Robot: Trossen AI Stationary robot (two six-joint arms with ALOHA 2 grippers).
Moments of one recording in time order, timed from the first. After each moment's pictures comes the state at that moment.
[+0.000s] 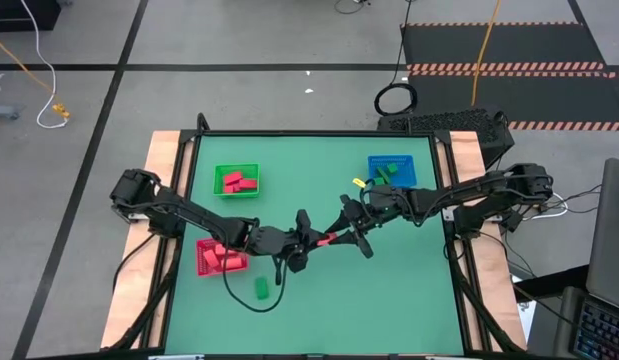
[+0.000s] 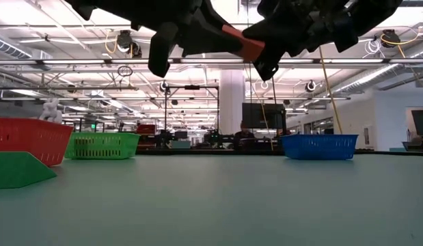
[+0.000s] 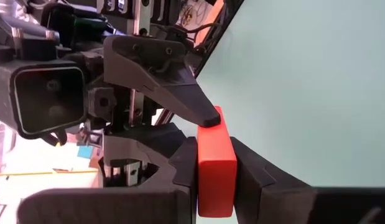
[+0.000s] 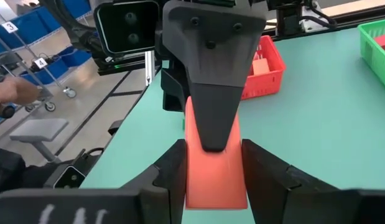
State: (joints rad) left arm -0.29 1.69 0.94 0.43 -0.40 0.94; right arm 0.02 1.39 0.66 0.43 -0.35 0.22
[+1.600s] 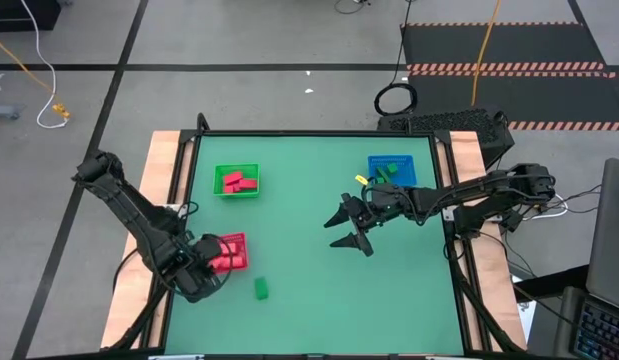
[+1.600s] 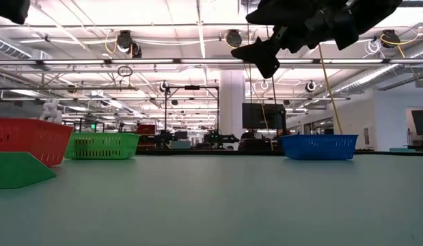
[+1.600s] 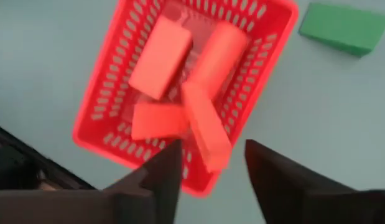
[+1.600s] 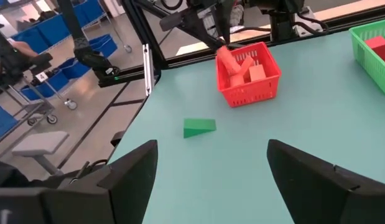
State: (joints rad) left arm -0.81 1.29 0.94 -1.17 -0.17 -1.43; right arm 0.01 1.37 0.66 0.42 -0.35 0.28
